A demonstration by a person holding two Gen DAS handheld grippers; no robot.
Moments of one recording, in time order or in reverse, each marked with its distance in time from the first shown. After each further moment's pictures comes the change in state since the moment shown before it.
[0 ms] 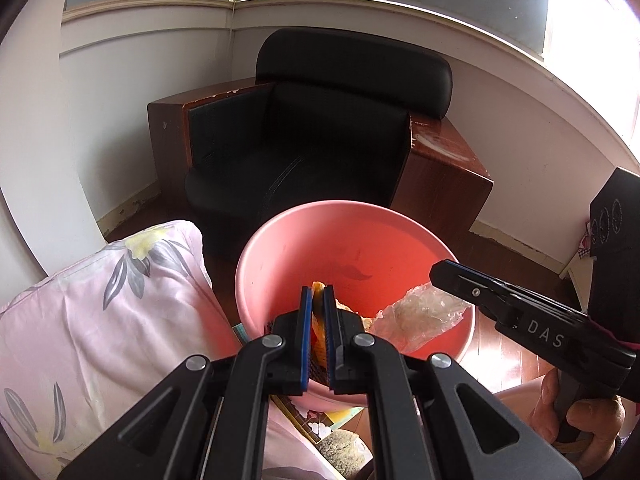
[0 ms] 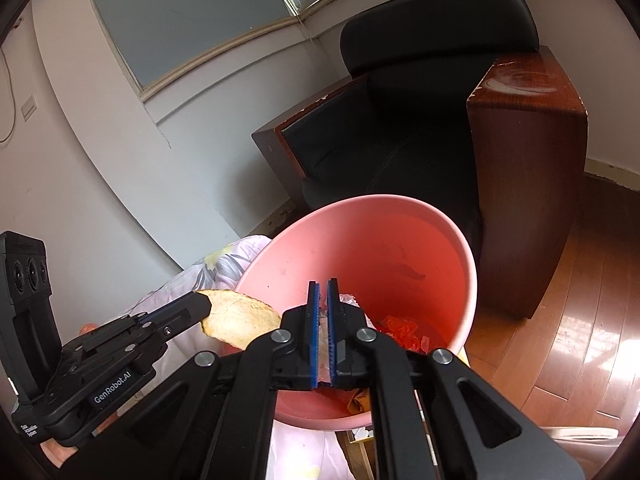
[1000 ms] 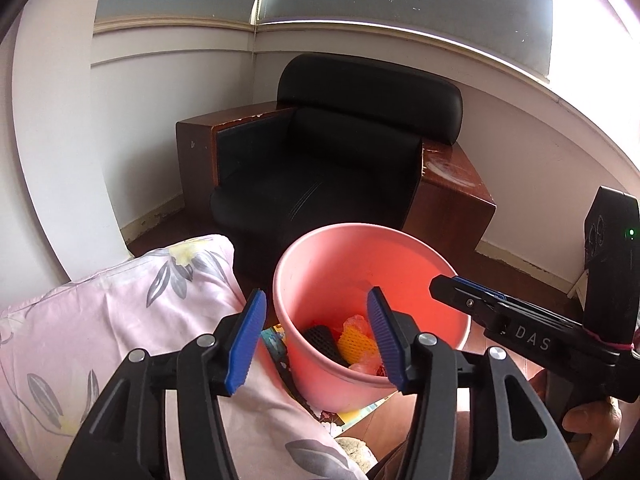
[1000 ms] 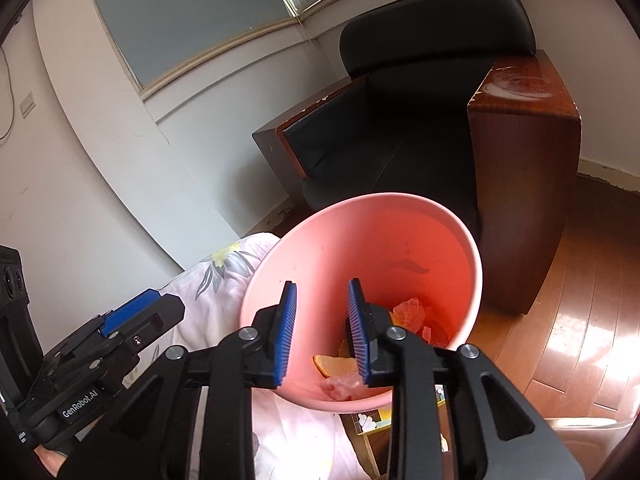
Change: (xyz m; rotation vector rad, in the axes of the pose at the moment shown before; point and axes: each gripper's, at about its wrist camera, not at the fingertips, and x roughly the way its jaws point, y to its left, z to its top) left arm -0.057 0.013 -0.007 -0.031 -0.098 0.056; right arm -0.017 0.024 -0.005 -0.010 -0.002 -0.017
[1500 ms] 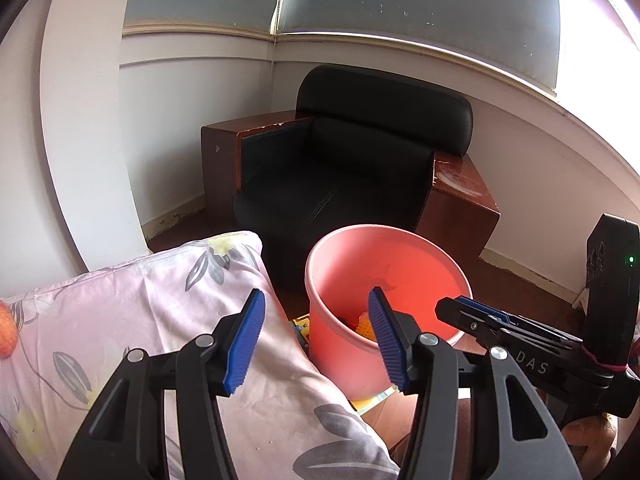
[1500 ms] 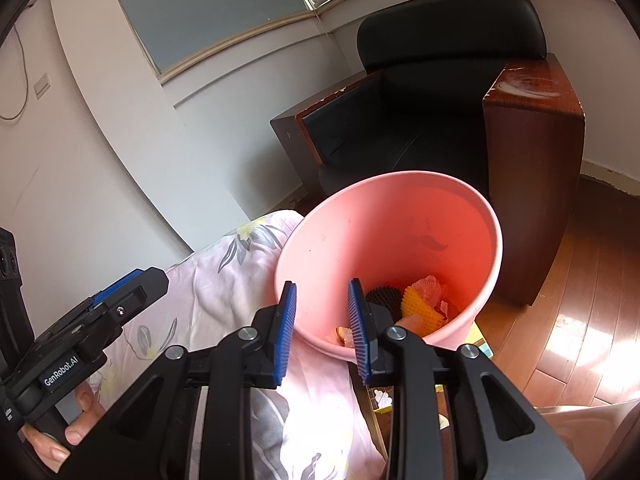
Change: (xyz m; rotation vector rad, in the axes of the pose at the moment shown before) left arm -0.047 0.017 -0.014 -0.031 -0.028 0.043; right arm -0.019 0.031 -0.028 -0.037 0.023 0.022
